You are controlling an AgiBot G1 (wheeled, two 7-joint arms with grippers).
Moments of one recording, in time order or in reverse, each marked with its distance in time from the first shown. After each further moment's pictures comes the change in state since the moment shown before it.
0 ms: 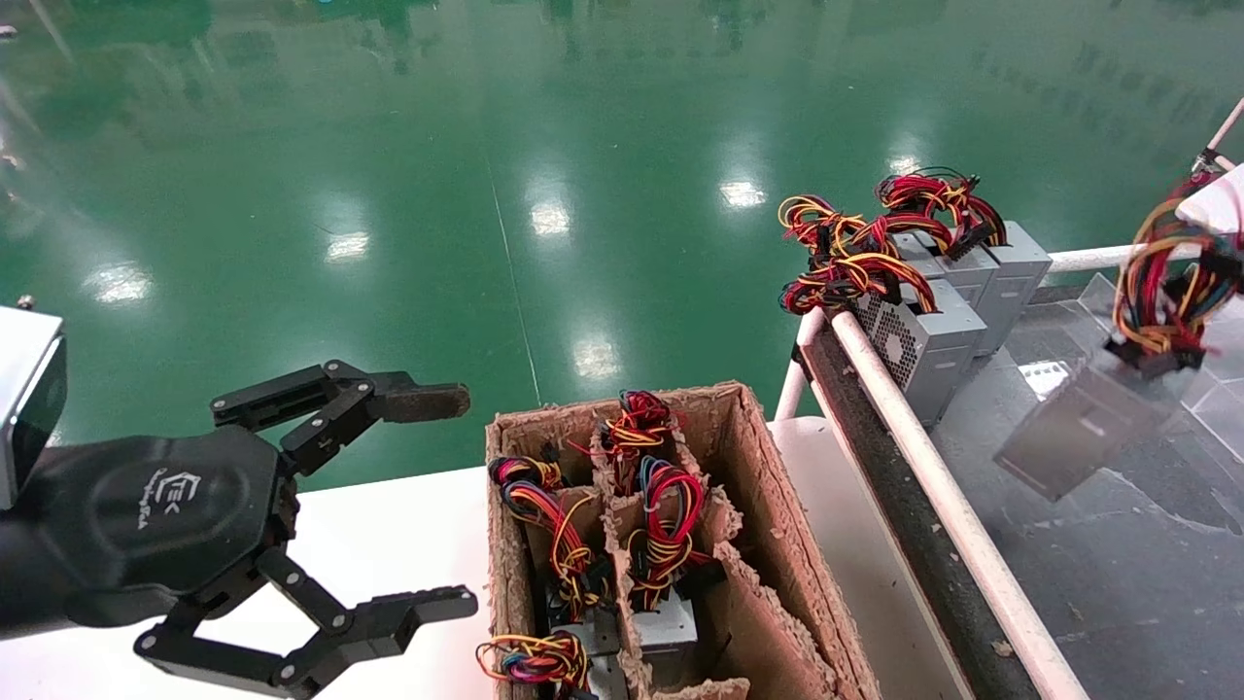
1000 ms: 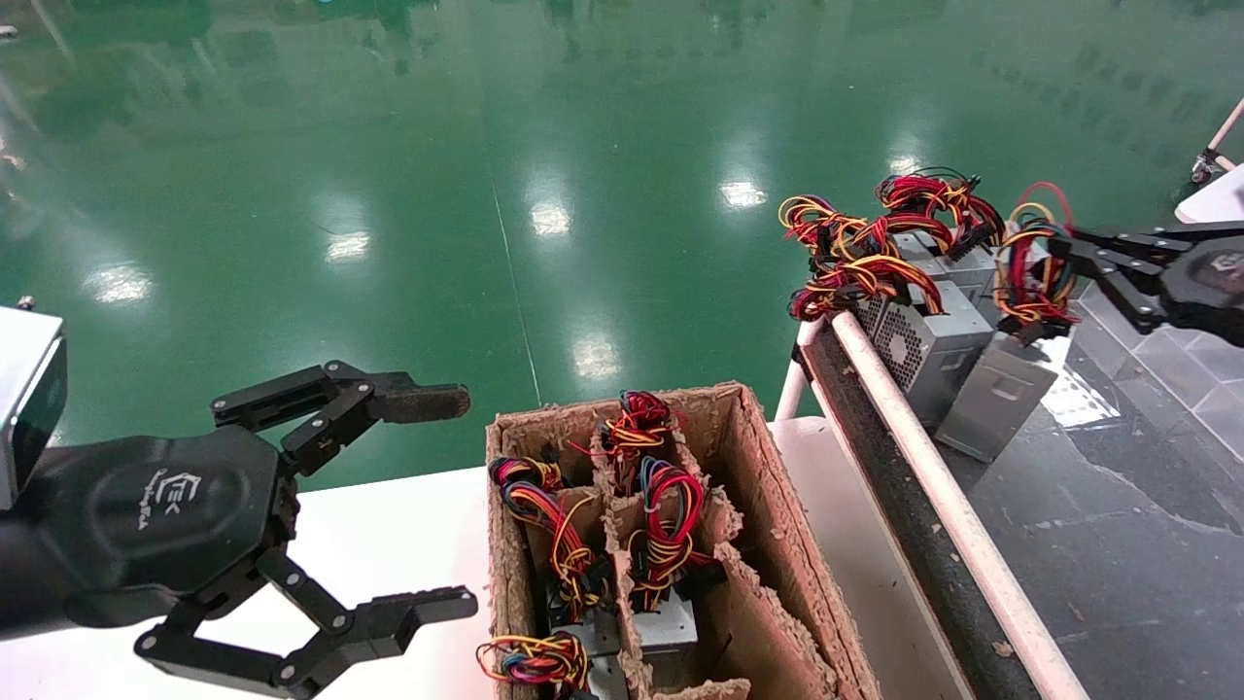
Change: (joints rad) left arm 0.000 0.000 0.000 0.000 0.000 0.000 0.000; right arm 0.491 -0.291 -0.233 -0.436 -0.327 -0.023 -0.119
